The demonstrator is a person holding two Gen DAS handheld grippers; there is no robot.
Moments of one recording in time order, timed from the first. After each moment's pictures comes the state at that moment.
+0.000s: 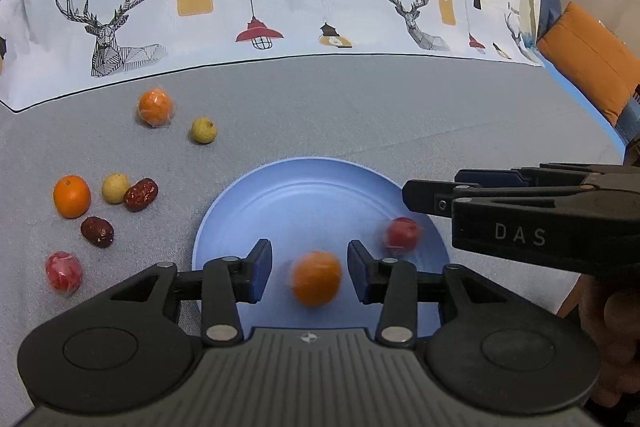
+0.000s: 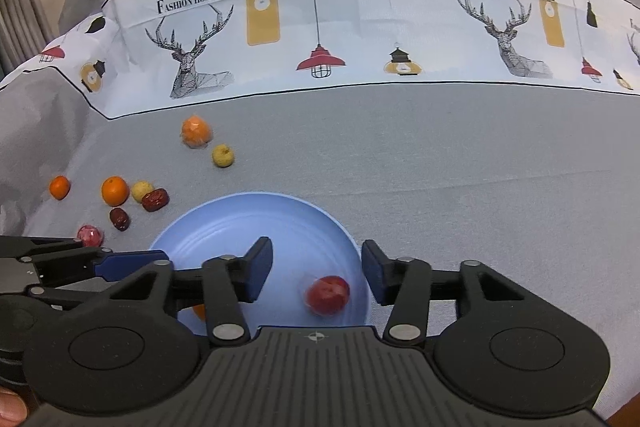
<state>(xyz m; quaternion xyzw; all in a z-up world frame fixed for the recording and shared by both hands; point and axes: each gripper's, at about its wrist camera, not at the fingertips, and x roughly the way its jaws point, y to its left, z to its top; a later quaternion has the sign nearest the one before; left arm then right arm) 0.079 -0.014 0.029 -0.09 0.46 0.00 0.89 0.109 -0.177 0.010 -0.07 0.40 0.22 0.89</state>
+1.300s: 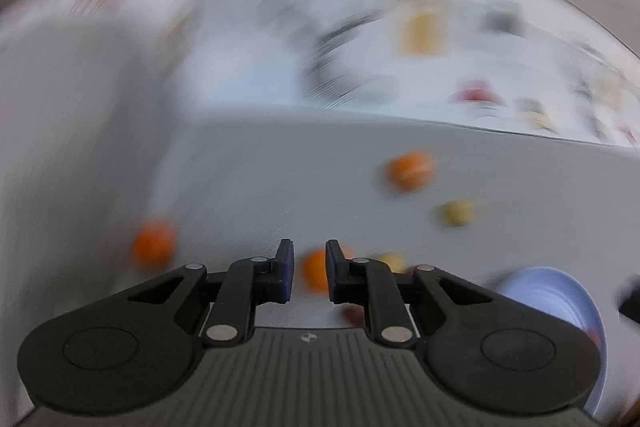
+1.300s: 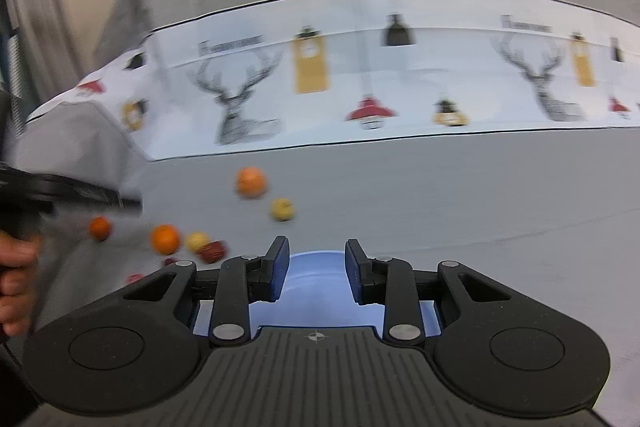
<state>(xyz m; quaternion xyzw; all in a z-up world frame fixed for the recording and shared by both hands) 0.106 0.180 0.053 -0.13 0.49 0.21 0.84 0.095 -0.125 0.027 -0.05 0.34 0.28 0.90</state>
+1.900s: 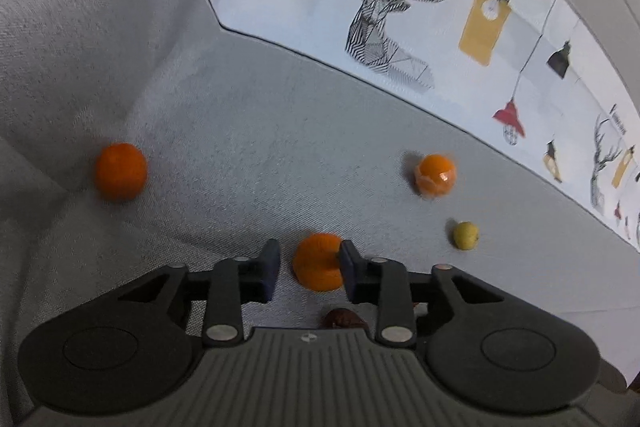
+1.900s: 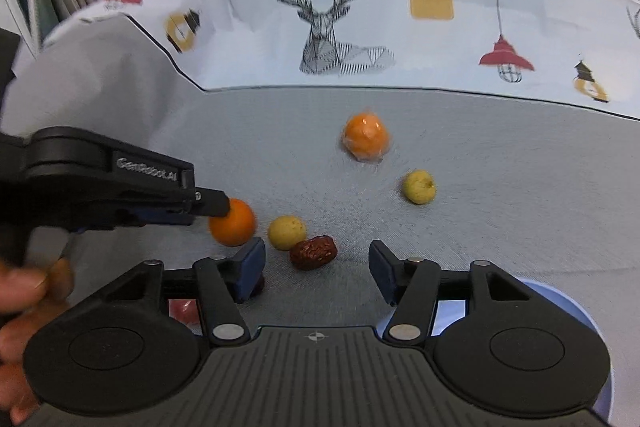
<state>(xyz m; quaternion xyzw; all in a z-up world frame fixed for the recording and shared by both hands) 0.120 0.209 0.022 -0.25 0.51 0.21 0.79 0.146 0.006 -0.037 -0.11 0.43 0.33 0.83</state>
